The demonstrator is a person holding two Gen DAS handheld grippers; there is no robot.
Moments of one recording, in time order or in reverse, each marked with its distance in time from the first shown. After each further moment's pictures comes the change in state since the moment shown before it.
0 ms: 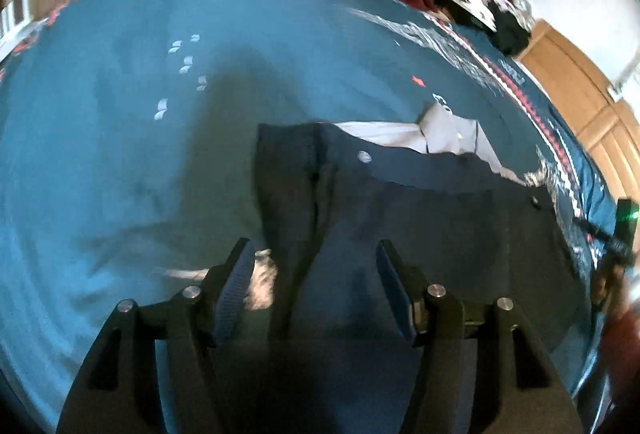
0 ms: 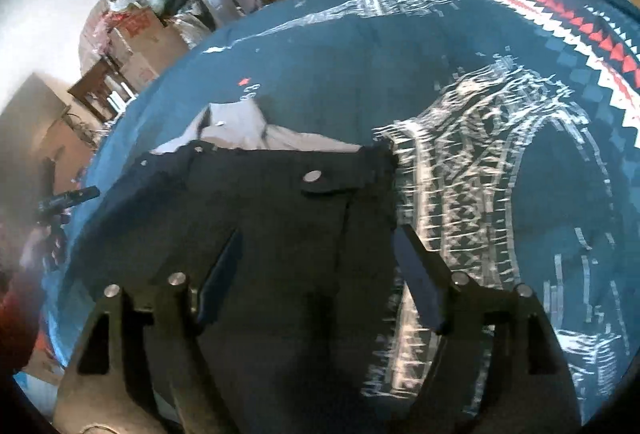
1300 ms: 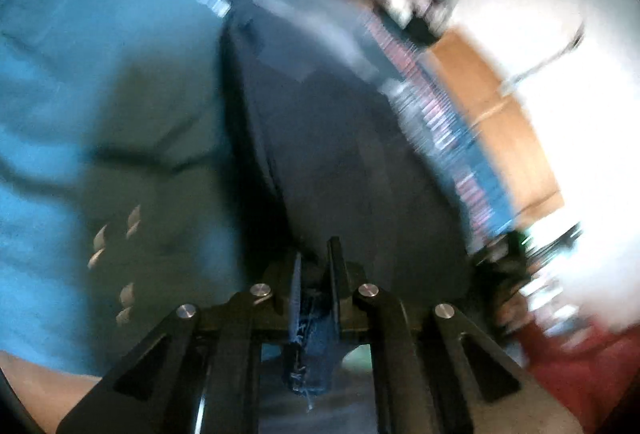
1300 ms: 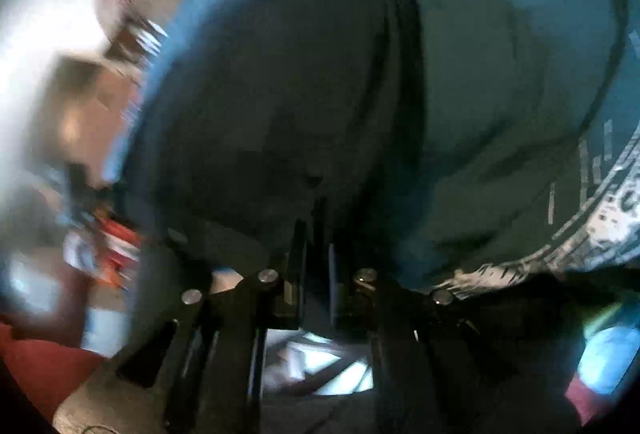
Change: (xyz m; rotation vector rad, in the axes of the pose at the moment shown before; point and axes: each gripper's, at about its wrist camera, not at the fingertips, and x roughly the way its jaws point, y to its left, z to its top) left arm -0.259 0.016 -0.307 -0.156 0.041 -0.439; right arm -0.183 0.092 -0.301 0.262 0.245 0.281
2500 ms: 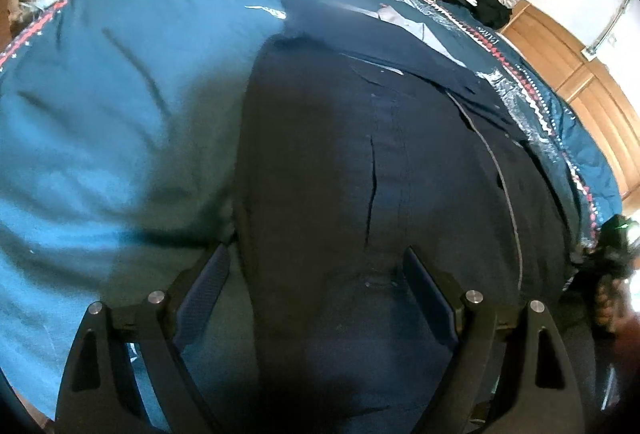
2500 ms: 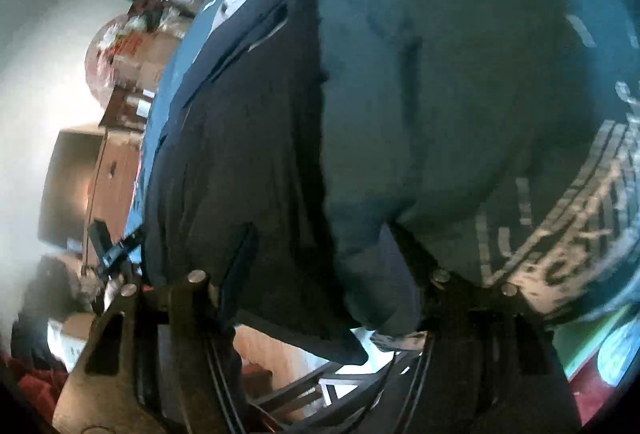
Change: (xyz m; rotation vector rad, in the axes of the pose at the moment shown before) left arm 0.059 0.030 0.010 0.131 -0.002 0.443; right arm 0.013 -0.067 0.024 0.118 -0.029 -0.078
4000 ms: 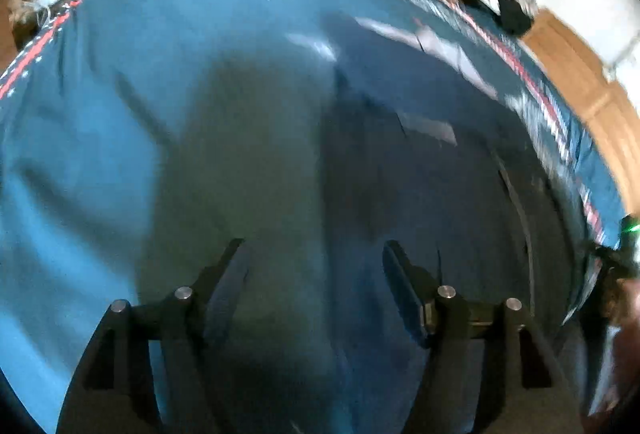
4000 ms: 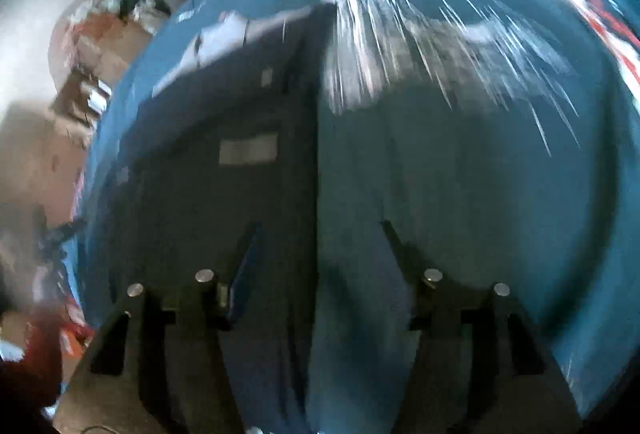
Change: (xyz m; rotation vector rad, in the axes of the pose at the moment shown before) left arm -0.001 0.024 0.066 0.004 0.042 0.067; right arm -0.010 0.054 0.067 -0.152 -0.084 -0.282
